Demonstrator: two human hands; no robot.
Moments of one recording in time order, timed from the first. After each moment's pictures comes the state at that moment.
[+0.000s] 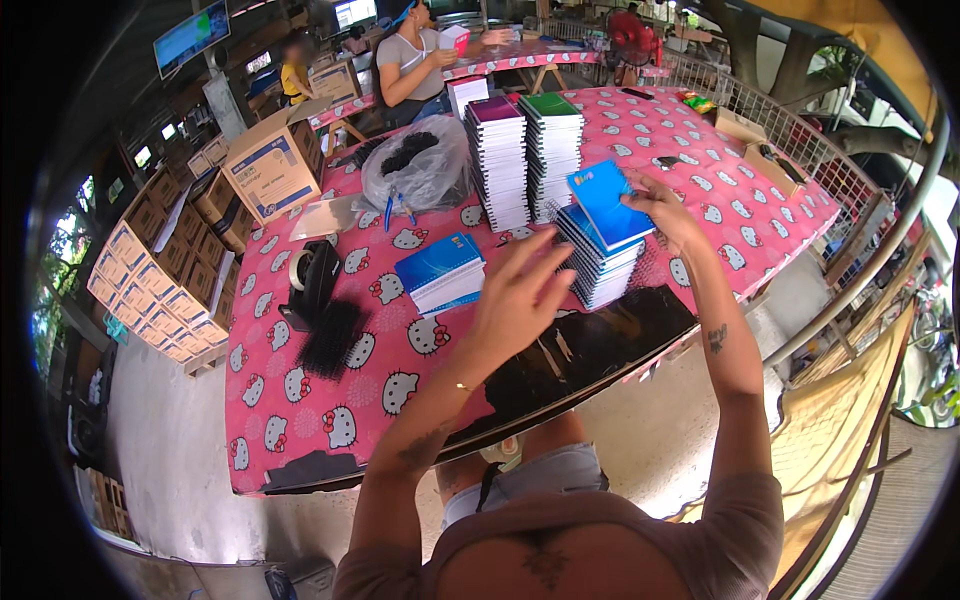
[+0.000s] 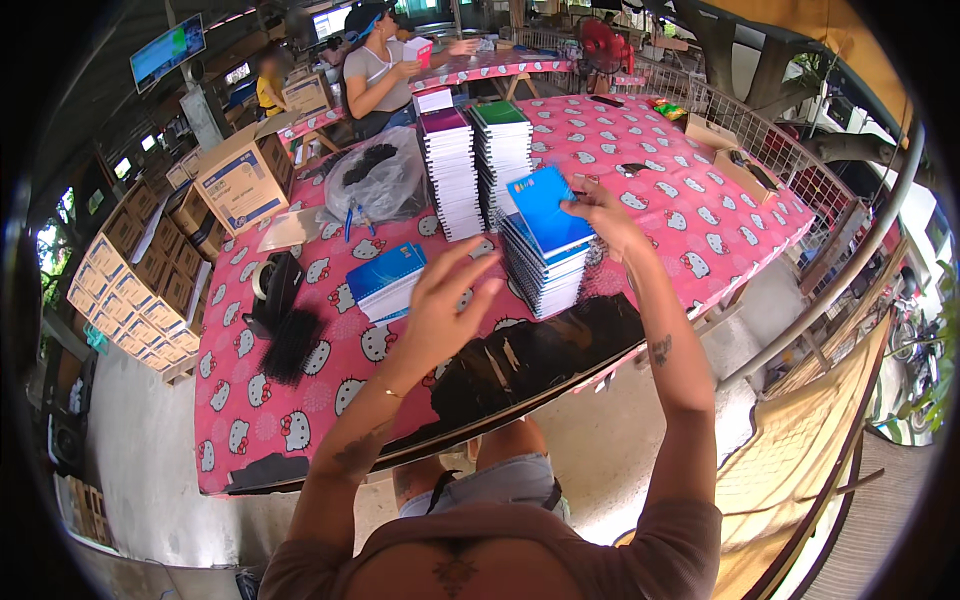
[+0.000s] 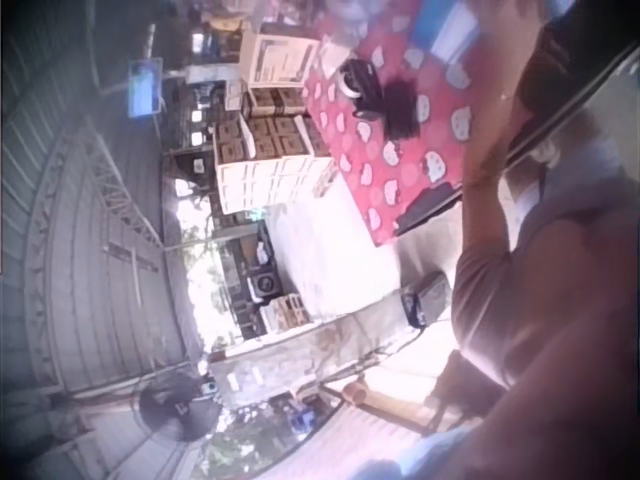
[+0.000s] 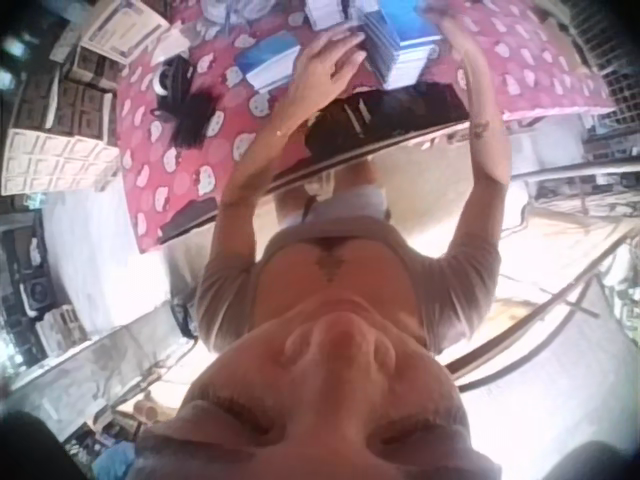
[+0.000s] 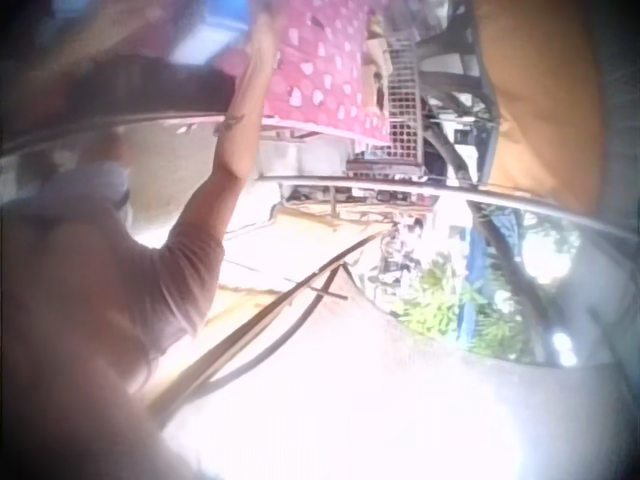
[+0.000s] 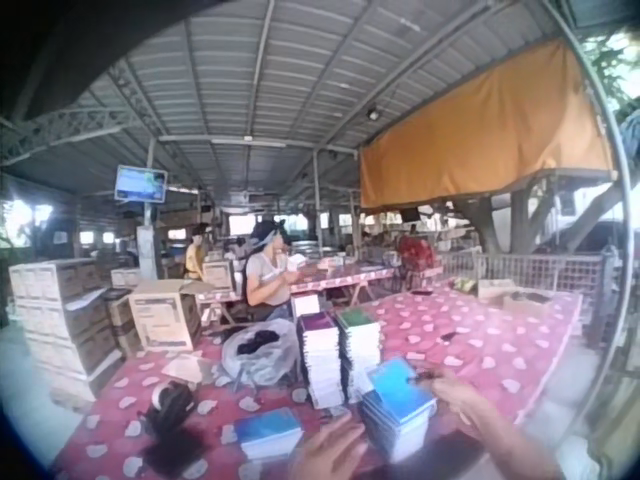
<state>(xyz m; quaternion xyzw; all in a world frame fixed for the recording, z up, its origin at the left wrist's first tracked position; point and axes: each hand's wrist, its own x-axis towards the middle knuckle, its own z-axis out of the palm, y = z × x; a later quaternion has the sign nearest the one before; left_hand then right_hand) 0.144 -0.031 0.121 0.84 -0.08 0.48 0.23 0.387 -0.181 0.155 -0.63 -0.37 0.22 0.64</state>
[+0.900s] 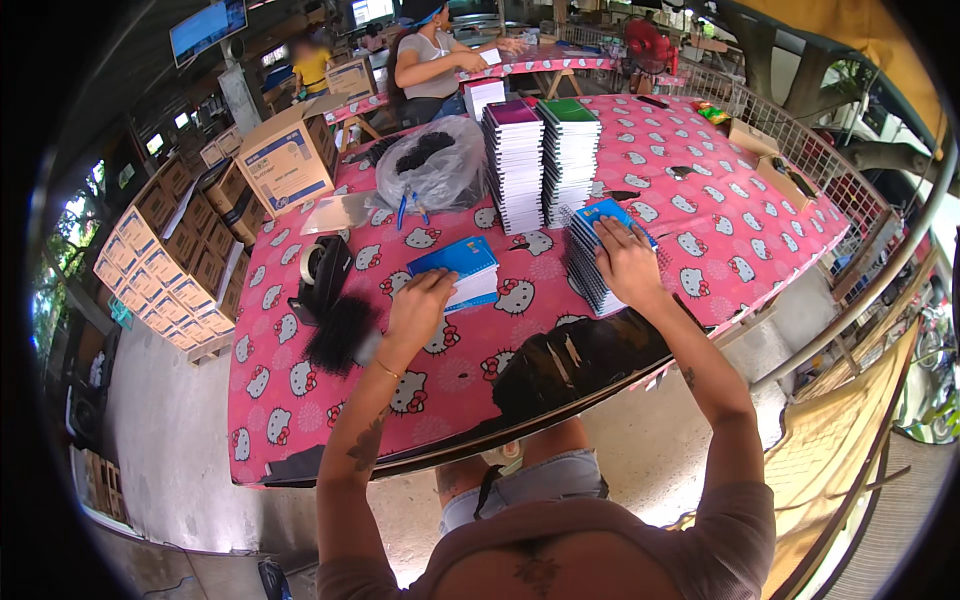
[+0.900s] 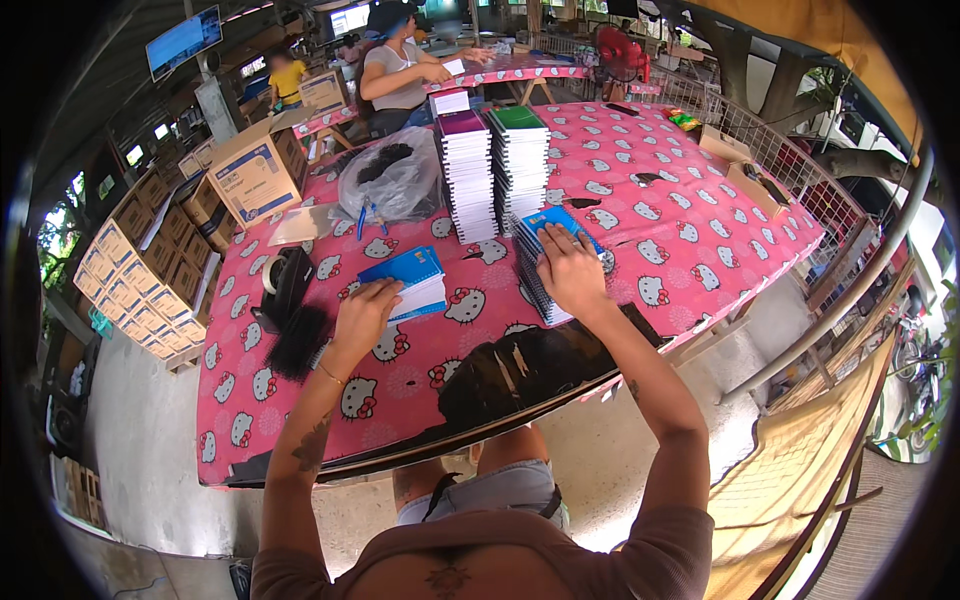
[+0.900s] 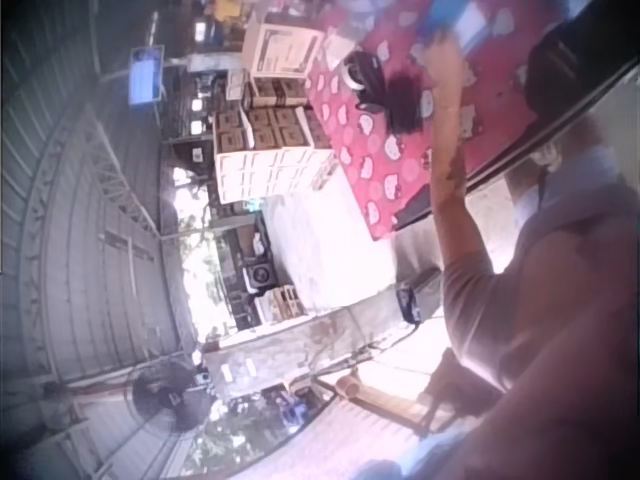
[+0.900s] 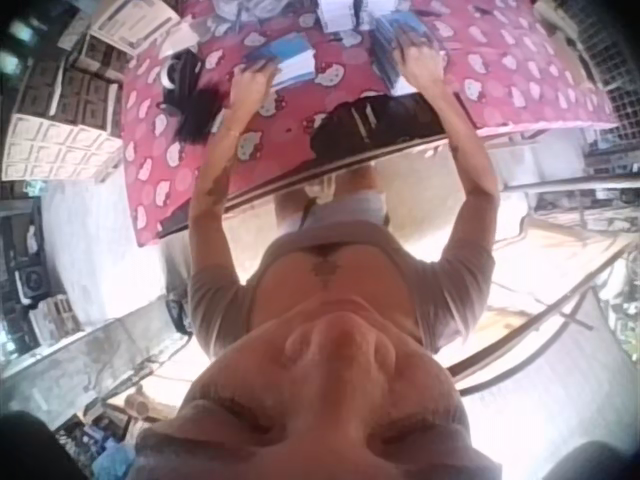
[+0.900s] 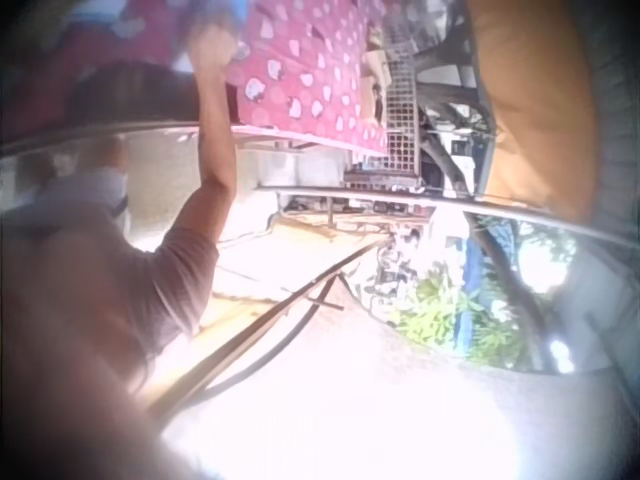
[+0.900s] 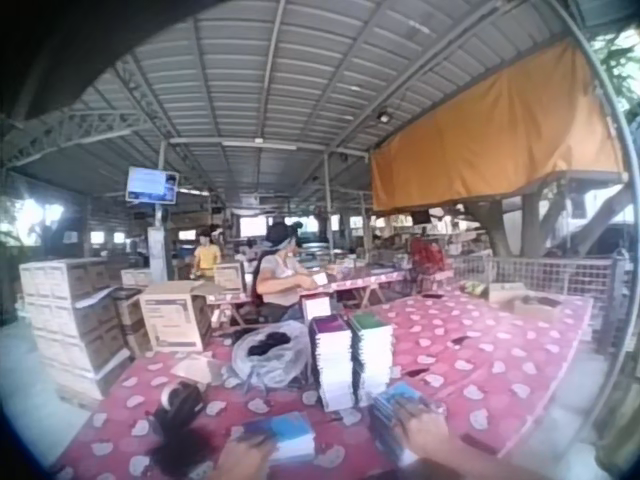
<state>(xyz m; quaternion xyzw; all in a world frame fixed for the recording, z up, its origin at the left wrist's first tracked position) 0.078 0.117 0.050 0.95 0.05 0.32 0.00 0.352 -0.146 0.062 -0.78 -0.51 -0.30 0.21</state>
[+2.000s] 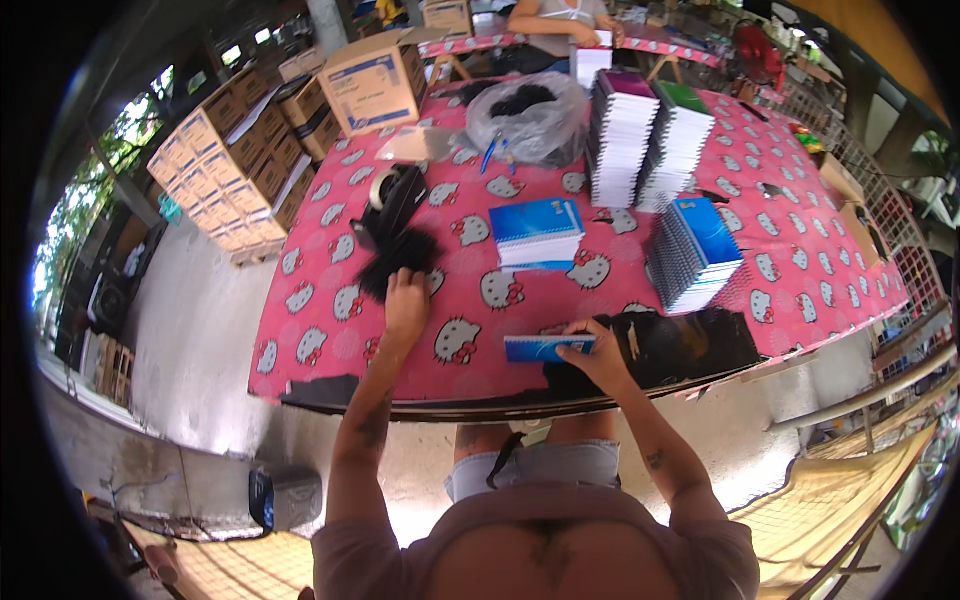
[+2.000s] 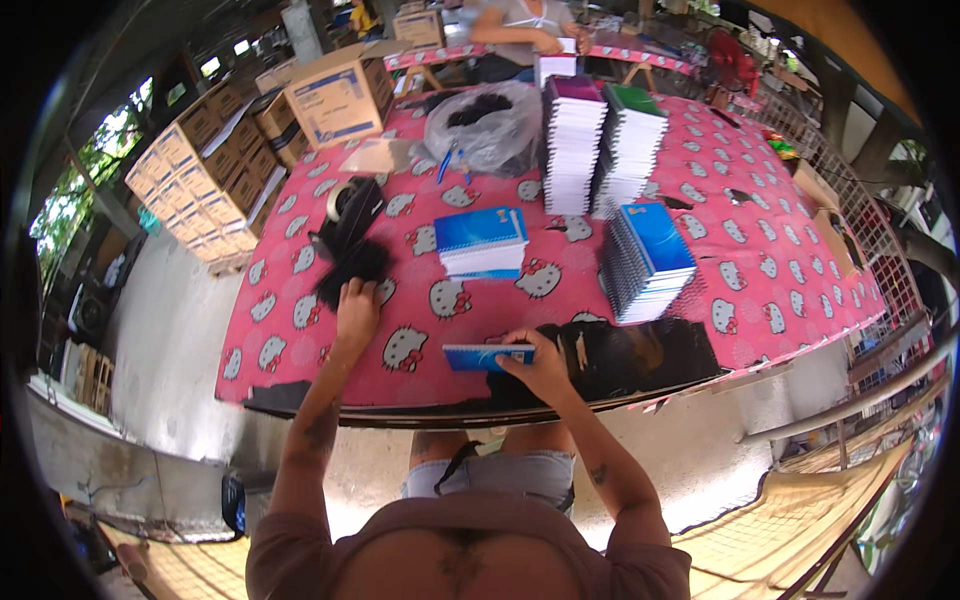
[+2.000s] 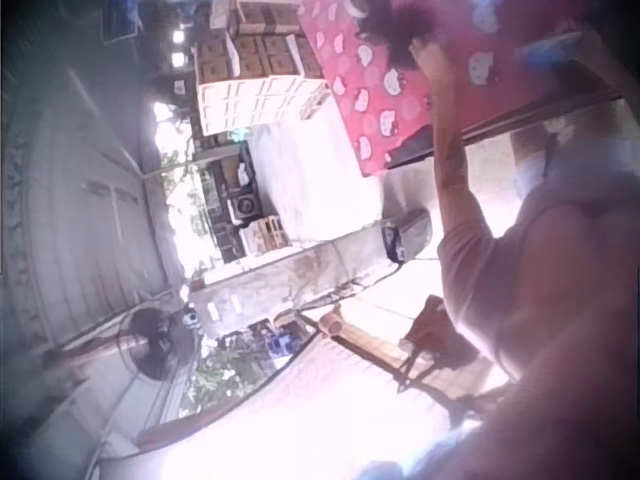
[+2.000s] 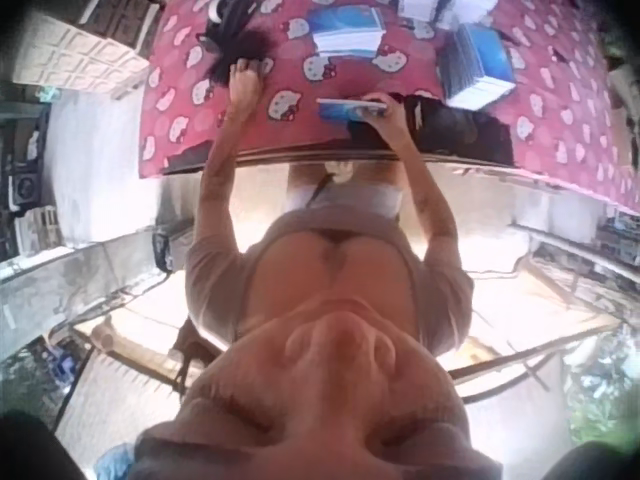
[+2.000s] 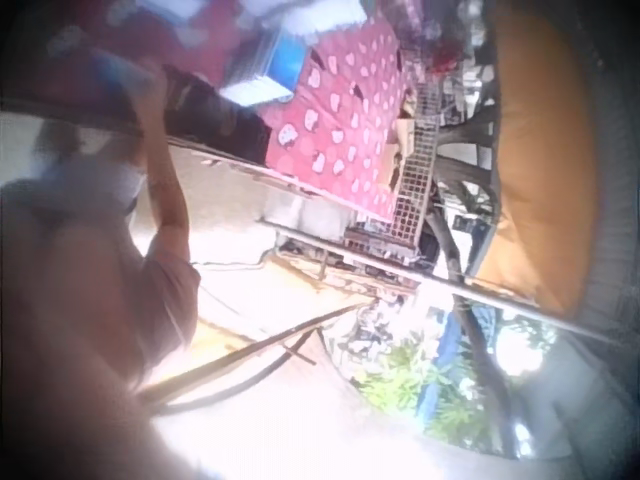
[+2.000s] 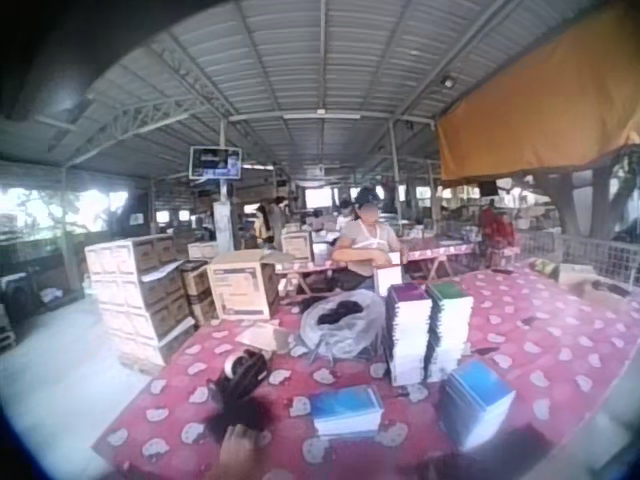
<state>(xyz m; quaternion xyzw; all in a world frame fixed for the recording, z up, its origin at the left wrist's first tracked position) -0.059 0.175 -0.052 0.89 0.34 0.30 -0.09 0.186 -0.109 -0.051 -0.55 -0.44 0.35 0.61</state>
